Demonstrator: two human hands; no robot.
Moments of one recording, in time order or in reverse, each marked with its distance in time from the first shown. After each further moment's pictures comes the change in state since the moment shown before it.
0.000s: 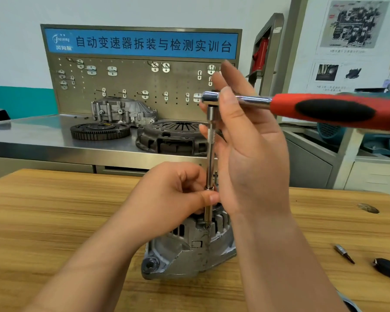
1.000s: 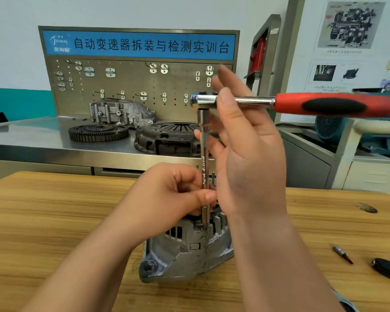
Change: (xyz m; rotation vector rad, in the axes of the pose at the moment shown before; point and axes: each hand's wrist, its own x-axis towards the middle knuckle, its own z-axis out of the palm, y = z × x) left_hand 0.000 0.002 0.000 -0.124 -0.012 -0.036; right_hand -0.001 -0.001 -0.001 -0.013 0.010 -0.003
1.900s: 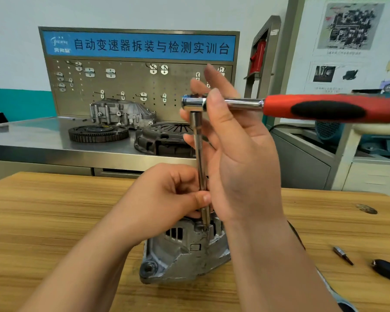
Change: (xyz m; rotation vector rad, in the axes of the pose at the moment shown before) left_hand 0.001 0.001 -0.004 -0.038 -0.053 -0.032; right_hand -0.002 0.000 0.005 0.038 -0.103 0.083
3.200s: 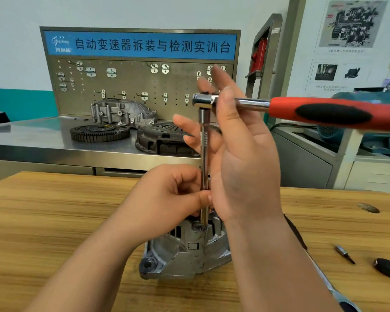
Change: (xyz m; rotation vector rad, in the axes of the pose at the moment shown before) left_hand 0.000 -0.003 0.000 0.139 0.020 0.055; right_hand -0.001 0.001 -0.001 -0.001 0.030 -0.007
